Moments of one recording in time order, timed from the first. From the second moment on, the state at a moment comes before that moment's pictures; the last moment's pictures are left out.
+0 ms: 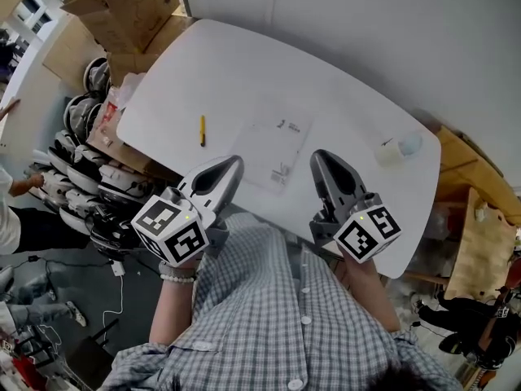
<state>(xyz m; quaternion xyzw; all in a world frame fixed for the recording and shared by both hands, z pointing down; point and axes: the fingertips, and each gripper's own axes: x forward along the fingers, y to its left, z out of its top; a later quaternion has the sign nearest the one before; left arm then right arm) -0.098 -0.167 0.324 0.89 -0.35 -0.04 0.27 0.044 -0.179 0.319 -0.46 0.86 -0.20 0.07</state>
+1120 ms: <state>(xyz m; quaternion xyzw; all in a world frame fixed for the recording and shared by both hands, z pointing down) -0.085 -0.173 0.295 0.91 -0.36 -0.03 0.21 0.077 -0.190 0.296 -0.49 0.85 -0.17 0.08</state>
